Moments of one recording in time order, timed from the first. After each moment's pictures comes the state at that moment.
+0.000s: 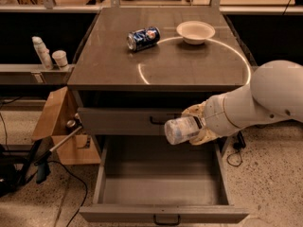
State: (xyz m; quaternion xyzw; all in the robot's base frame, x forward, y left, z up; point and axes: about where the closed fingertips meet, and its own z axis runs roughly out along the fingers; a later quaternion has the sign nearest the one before) arm 0.487 -0.124 0.778 -0.79 0.53 -0.02 0.31
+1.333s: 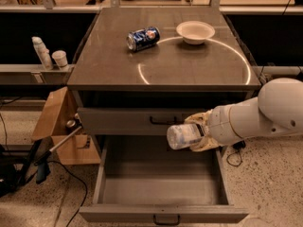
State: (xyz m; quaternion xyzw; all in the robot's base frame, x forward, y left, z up) arm 0.484 -0.132 0.748 -0.76 0.55 0.02 0.34
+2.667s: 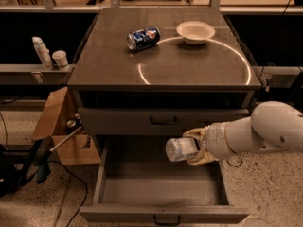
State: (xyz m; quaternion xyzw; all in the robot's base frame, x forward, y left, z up) arm 0.476 -0.130 0.688 -0.74 0.57 0.06 0.35
